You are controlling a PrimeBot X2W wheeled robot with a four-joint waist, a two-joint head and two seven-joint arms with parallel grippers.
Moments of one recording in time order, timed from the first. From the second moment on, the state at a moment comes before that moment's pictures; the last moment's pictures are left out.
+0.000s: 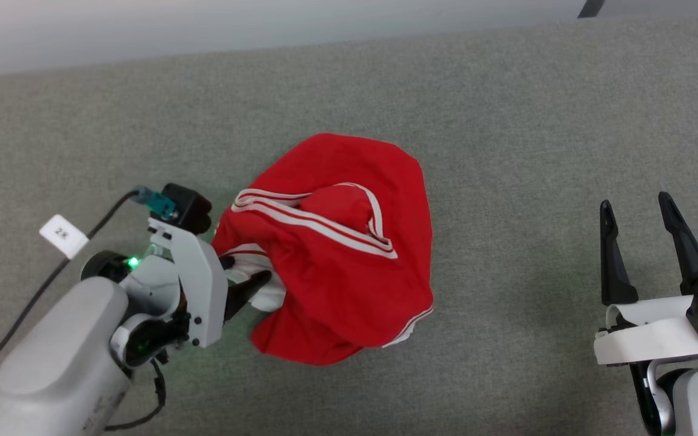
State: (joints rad) left arm -0.65 0.57 -0.65 0.35 -0.94 -0.13 0.57; right arm -0.22 -0.07 -0.07 0.06 -0.04 0.13 -0.26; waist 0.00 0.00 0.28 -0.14
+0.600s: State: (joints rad) left arm -0.74 0.60 -0.78 0.44 -0.99 -0.13 0.48; right arm -0.23 -0.06 -0.07 0.07 -0.04 0.13 -0.26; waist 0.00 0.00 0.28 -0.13
